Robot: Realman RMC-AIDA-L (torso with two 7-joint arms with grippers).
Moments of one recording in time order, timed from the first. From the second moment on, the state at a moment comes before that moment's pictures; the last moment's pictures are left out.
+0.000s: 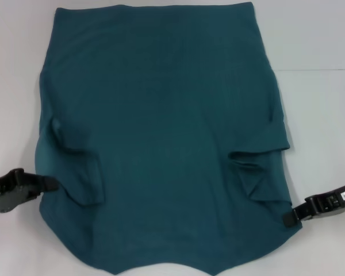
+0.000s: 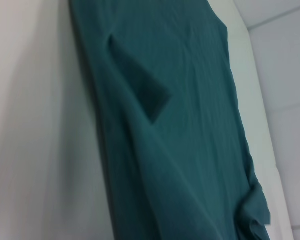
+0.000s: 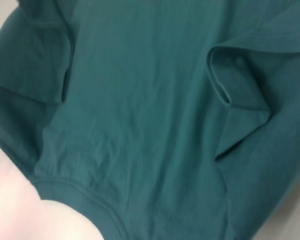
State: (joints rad) left arm -0.48 -2.05 0.26 0.78 2.41 1.65 -2.37; right arm 0.69 1.97 -0.76 -0.62 -2.48 -1.60 2.33
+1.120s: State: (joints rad) left arm -0.51 -2.04 0.29 0.79 2.46 1.73 -2.41; right arm 0.65 1.94 -0.55 -0.62 -2.42 -1.67 2.28
